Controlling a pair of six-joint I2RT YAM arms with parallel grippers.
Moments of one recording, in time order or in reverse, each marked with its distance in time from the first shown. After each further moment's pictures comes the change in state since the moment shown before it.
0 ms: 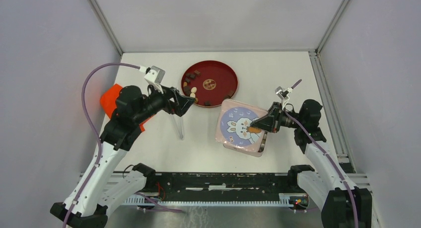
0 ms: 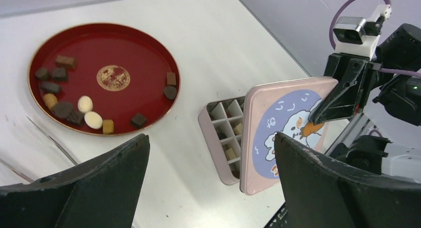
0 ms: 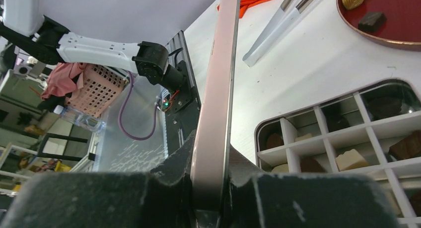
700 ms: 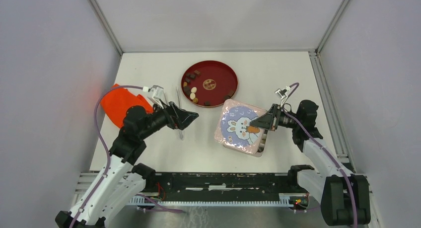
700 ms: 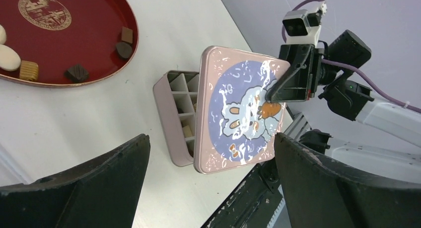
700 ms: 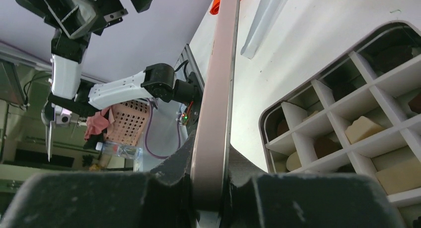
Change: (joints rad) left arm -0.001 -0.200 -0.364 0.175 0.059 -0.339; right arm -0.015 0.092 -0.056 0.065 0.066 0.223
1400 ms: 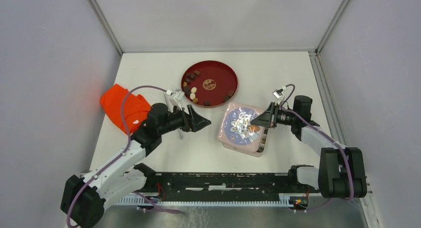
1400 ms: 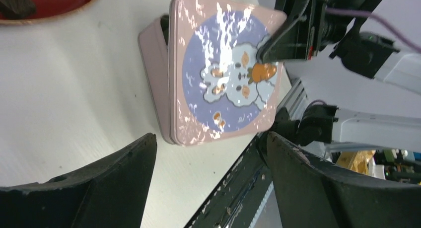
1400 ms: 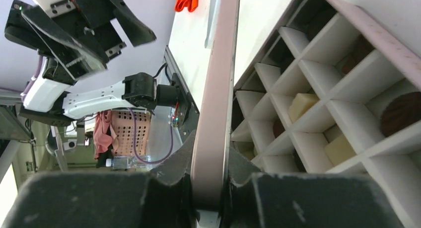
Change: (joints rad) left arm -0.078 0.239 -0.145 0.251 0.055 -0.091; right arm -0.037 0.265 0.079 -0.184 0.043 -0.149
